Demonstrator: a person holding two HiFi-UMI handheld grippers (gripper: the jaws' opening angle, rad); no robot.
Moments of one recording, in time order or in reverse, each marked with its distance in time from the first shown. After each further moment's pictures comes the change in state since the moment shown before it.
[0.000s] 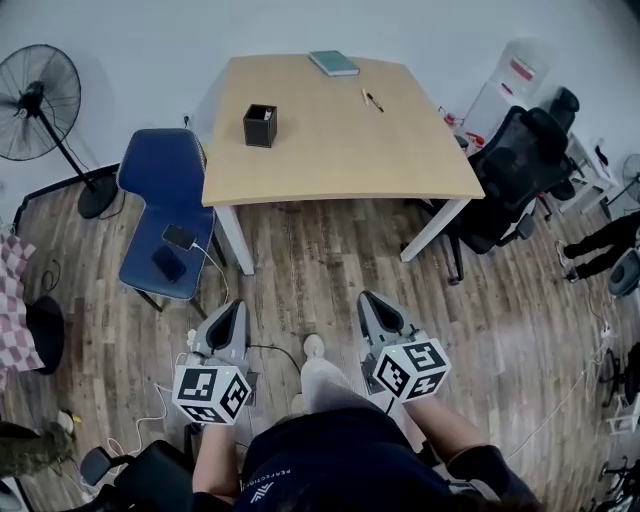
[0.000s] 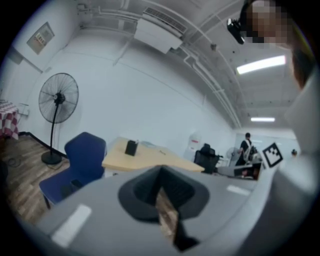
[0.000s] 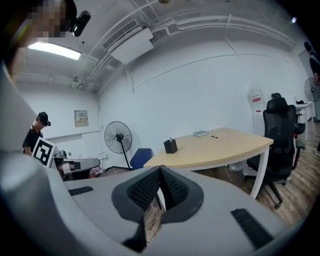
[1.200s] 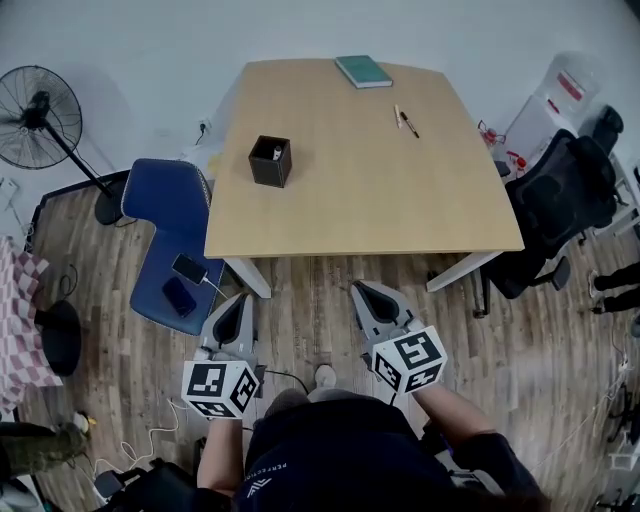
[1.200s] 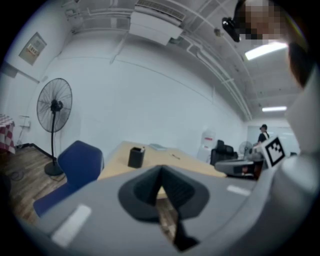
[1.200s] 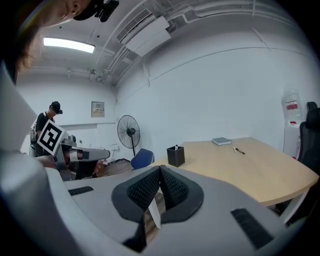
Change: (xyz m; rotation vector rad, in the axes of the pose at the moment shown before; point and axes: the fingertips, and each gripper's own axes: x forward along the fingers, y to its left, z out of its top) left arm 0.180 0.054 0.058 0.057 0.012 0.110; right arm 0.189 -0.064 0.079 -0.186 0.028 0.212
